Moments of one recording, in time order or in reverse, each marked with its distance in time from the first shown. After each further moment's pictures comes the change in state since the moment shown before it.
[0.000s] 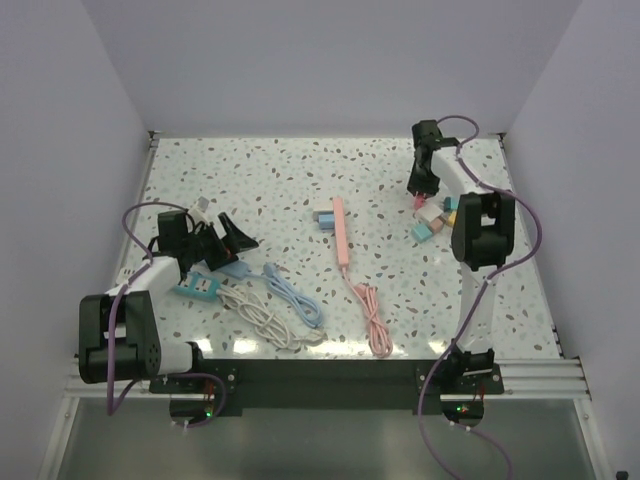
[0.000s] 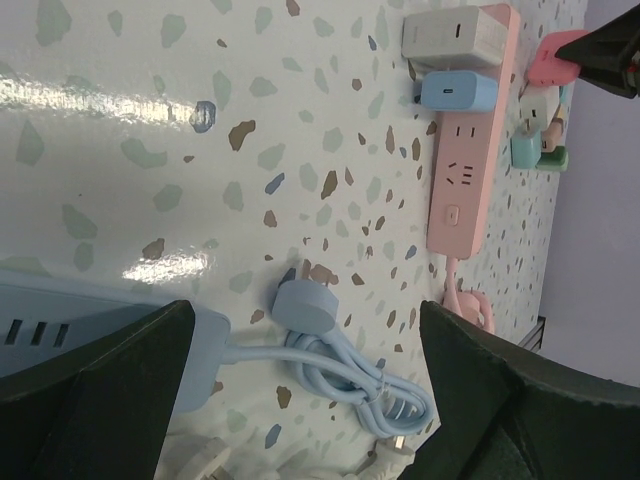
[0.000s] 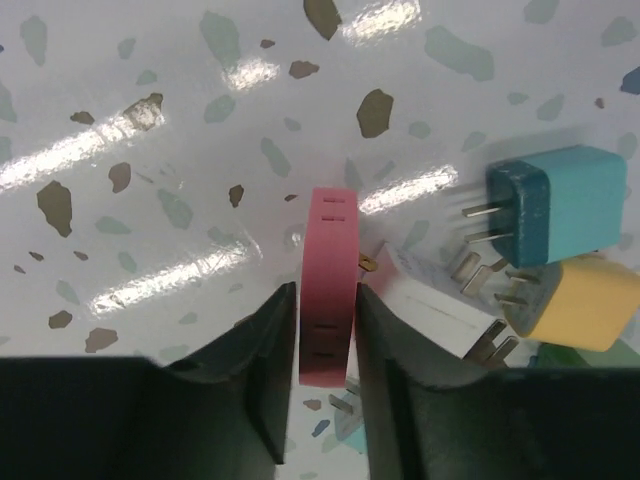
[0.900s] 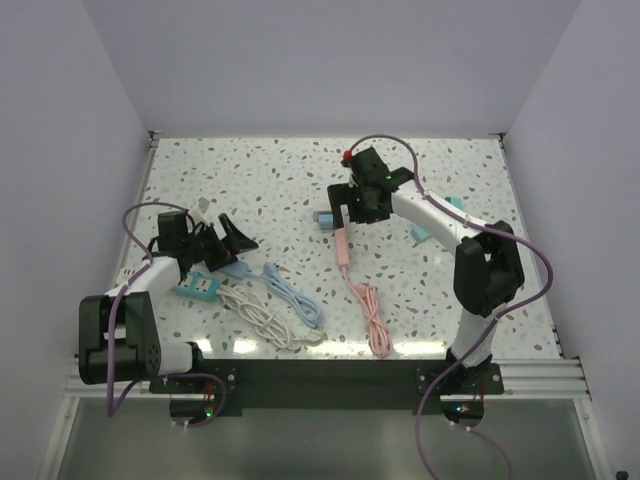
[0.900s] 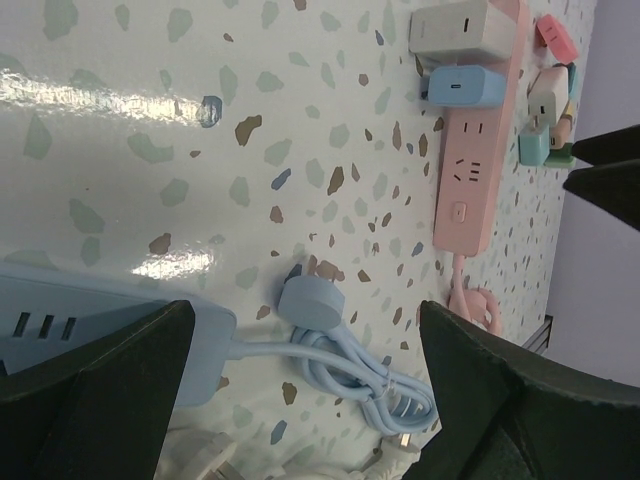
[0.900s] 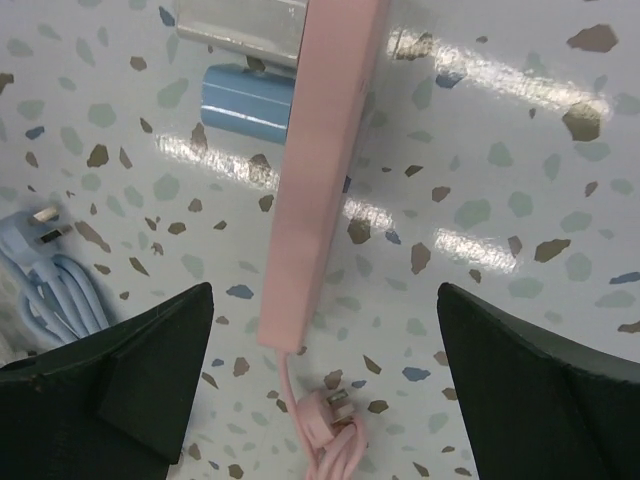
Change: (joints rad) left arm 0.000 -0.004 0.000 -0.029 -0.008 0.021; right arm 0.388 -0.386 -0.341 0.108 -0.286 -0.126
